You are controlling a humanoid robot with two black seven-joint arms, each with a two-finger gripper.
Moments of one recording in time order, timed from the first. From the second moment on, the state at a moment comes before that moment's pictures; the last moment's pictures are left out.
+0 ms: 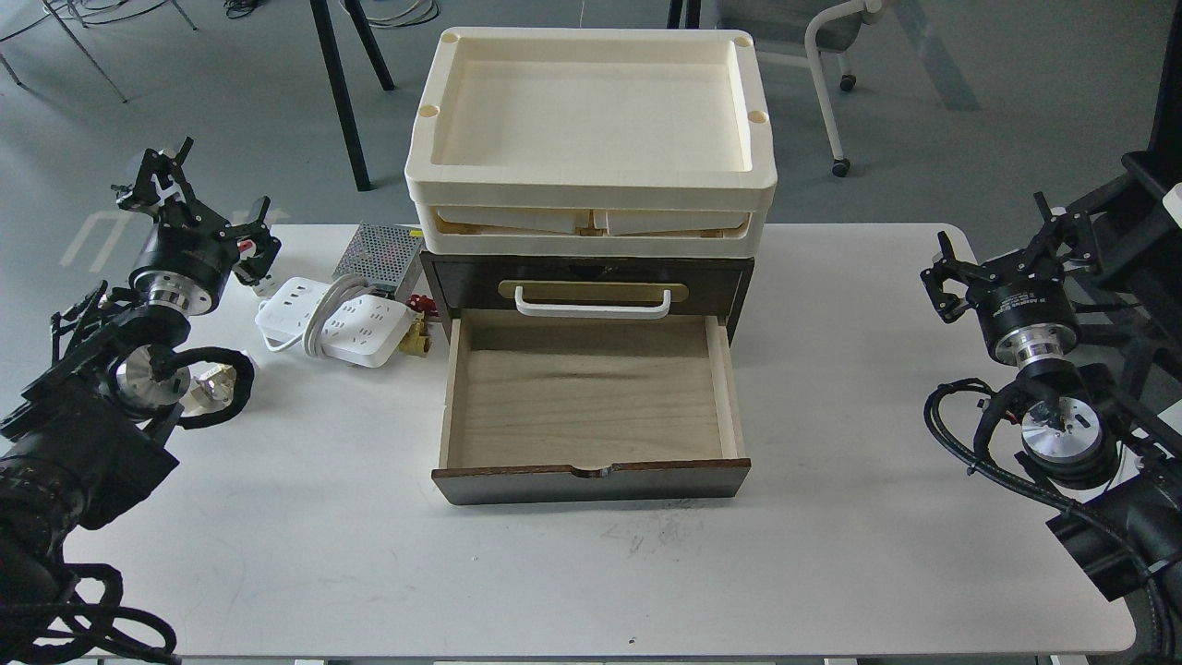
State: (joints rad) left arm -0.76 0.29 -0.69 -0.28 -0.13 -0.49 -0.38; right arm 0.47 -0.34 1.01 0.79 0.13 0.27 0.38
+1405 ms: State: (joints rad) left arm -0.92 0.56 -0.57 -0.46 1.15 -0.41 -0.45; right arm 0.47 -0.34 1.01 0.79 0.13 0.27 0.38
